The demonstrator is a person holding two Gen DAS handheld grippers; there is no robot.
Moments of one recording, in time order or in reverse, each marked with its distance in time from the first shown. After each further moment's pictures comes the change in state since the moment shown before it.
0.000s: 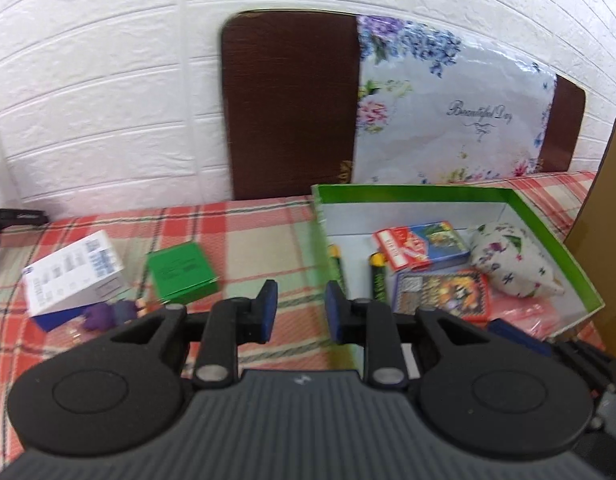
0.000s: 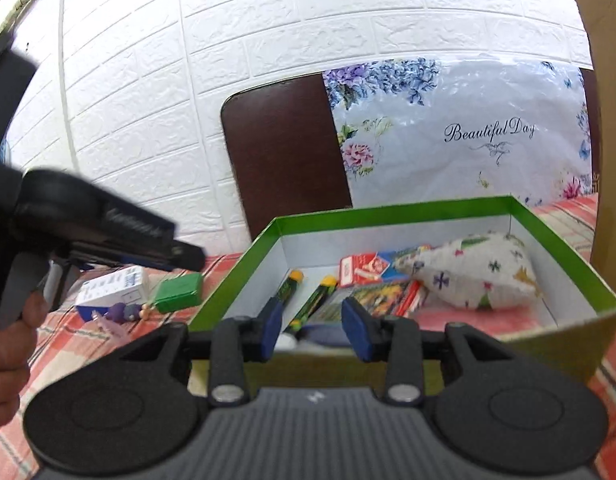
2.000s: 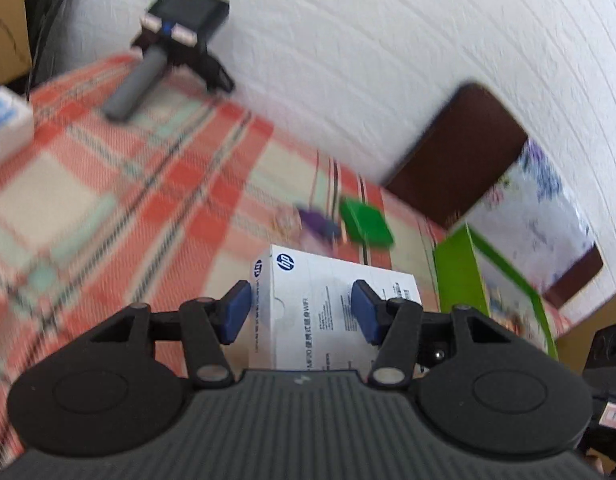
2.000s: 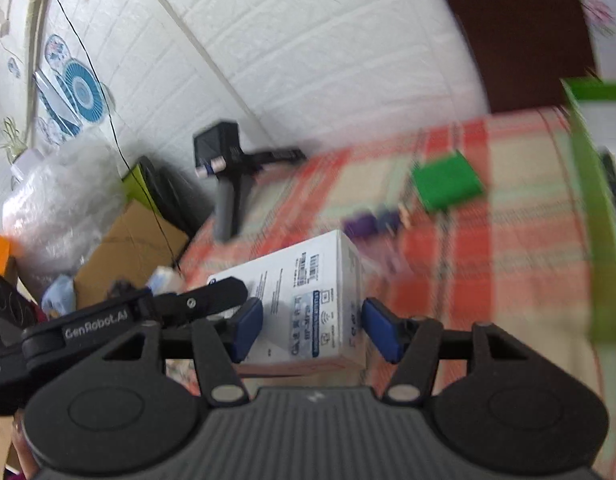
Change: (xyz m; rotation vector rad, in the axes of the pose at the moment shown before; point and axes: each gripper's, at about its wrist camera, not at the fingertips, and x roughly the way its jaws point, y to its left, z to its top) left arm -0.071 0.187 -0.089 -0.583 0.041 -0.062; right arm 0.065 0.152 0.003 0.123 0.475 0.419
